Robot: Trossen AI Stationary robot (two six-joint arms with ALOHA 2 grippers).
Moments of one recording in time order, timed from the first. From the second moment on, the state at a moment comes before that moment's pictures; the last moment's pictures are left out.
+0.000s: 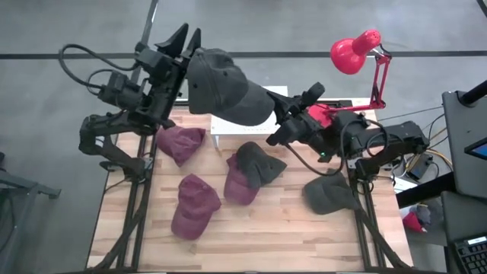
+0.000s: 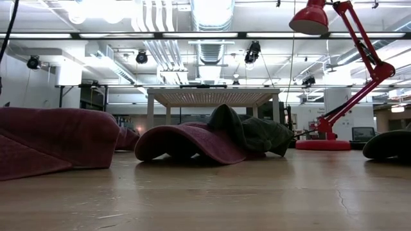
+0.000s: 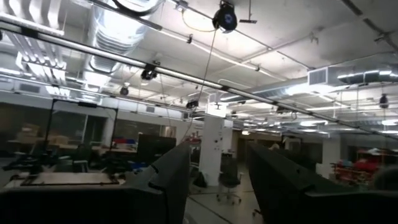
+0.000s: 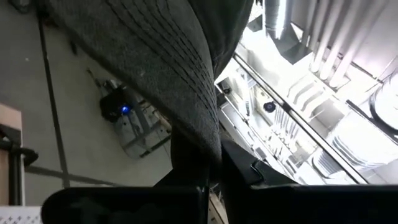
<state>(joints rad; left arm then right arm) -0.04 1.45 1.86 0.57 -0.93 0.66 0.22 1.46 1.58 0.23 0.89 -1.23</state>
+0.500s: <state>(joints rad) -0.03 1.49 1.86 0.56 -0.94 0.82 0.23 1.45 1.58 0.25 0.84 -1.23</state>
